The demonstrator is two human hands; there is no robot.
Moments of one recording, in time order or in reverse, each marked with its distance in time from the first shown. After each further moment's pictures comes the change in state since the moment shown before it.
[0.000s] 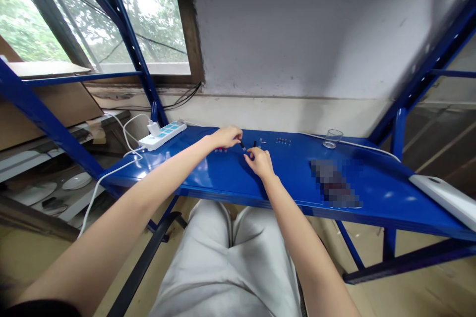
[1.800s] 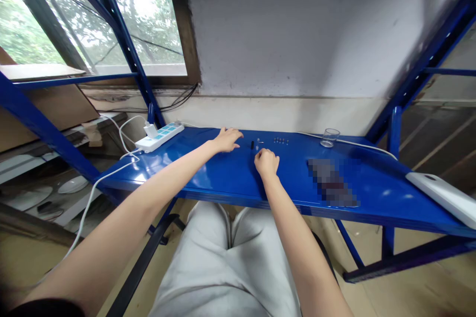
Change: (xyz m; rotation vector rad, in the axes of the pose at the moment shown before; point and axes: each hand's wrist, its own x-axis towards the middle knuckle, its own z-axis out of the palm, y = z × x) left_hand 0.009 0.001 0.025 0.059 -0.031 -0.055; right_hand -0.001 0.004 -0.006 -0.303 -0.017 0.513
